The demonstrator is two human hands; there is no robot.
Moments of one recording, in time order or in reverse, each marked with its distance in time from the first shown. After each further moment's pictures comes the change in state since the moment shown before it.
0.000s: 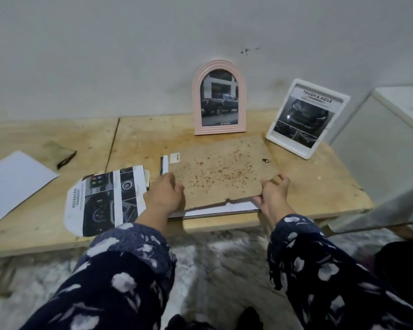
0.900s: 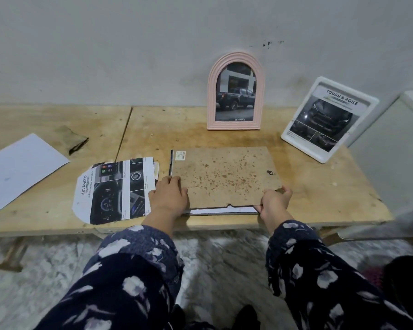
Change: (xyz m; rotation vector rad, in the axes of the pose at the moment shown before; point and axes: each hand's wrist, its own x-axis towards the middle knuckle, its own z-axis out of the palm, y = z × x) left_hand -0.007 -0.014 0.009 0.122 -0.010 -0.055; right_hand 0.005 0.026 0.020 -0.107 0.142 0.077
